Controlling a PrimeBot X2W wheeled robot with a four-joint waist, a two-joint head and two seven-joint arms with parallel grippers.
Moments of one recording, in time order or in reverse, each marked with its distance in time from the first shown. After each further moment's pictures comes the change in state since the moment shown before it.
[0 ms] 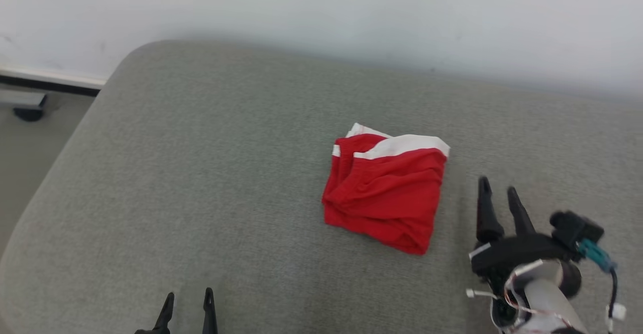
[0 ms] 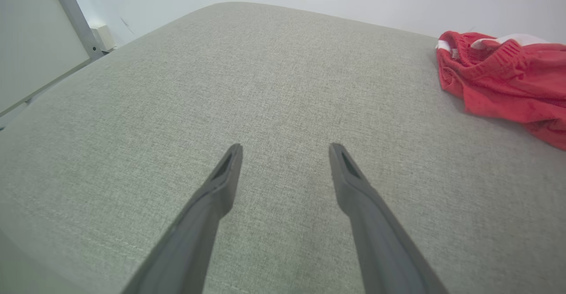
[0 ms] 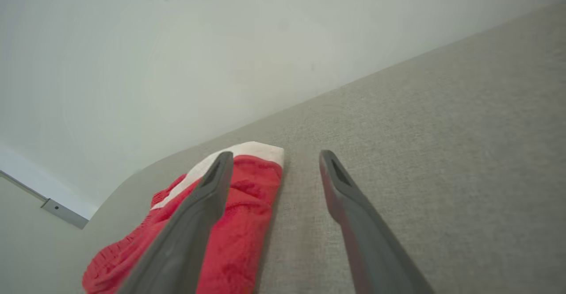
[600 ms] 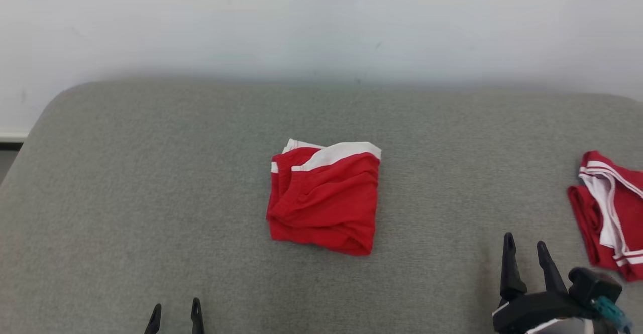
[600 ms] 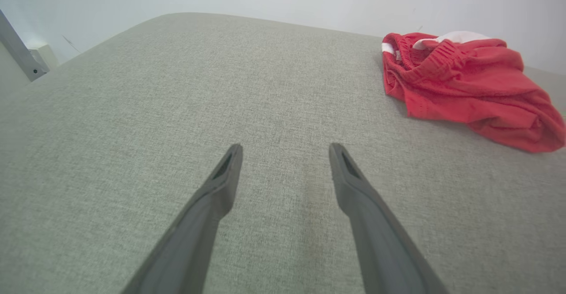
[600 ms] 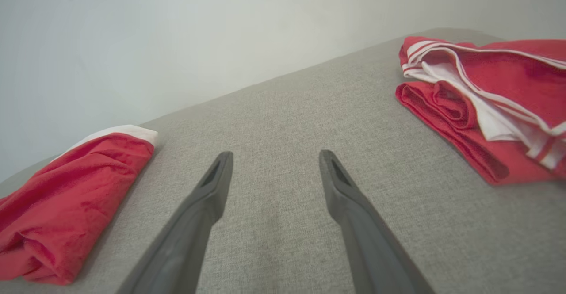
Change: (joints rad) left arm 0.024 -0.001 0.050 0.005 0.019 -0.005 0.000; right arm 0.232 0.020 -0.143 -0.123 -0.234 0.000 0.000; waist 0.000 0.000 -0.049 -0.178
